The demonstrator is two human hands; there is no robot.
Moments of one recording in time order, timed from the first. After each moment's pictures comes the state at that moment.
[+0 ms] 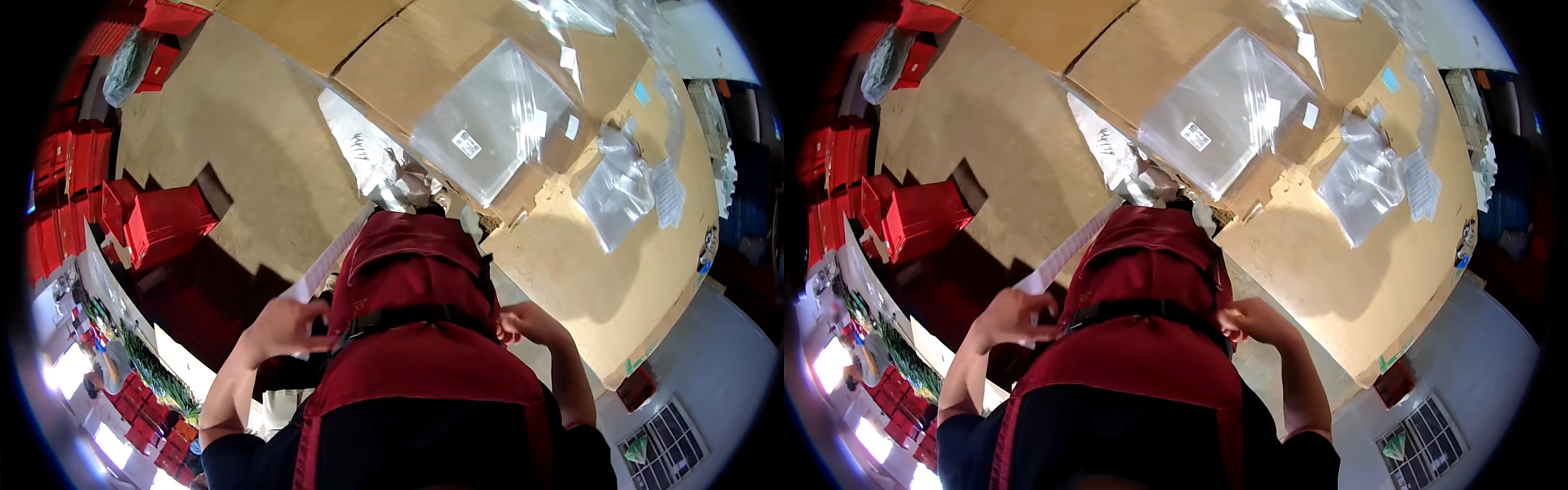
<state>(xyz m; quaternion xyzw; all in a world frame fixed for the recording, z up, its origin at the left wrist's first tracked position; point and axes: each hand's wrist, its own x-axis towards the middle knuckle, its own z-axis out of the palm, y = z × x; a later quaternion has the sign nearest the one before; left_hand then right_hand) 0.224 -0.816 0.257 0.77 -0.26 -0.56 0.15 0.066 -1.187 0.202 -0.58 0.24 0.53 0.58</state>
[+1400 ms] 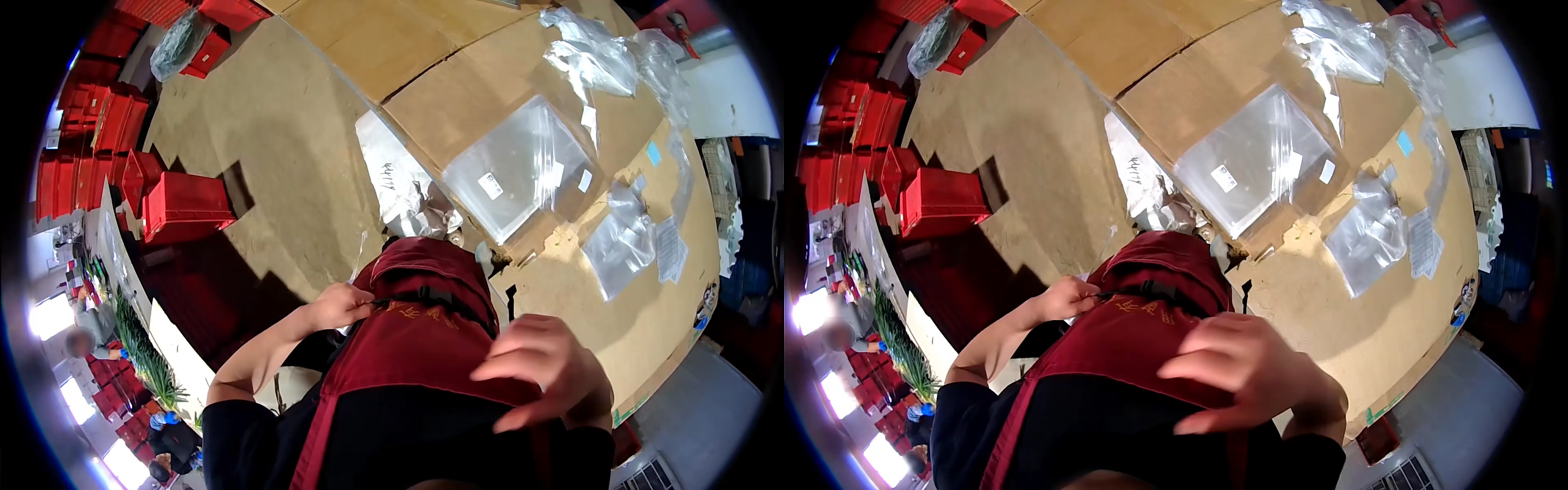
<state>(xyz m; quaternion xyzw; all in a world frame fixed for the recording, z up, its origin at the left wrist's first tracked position) 0.199 -0.824 0.183 0.77 -0.30 -0.43 0.36 0.182 -1.149 0.343 -0.73 -0.31 0.16 0.58</state>
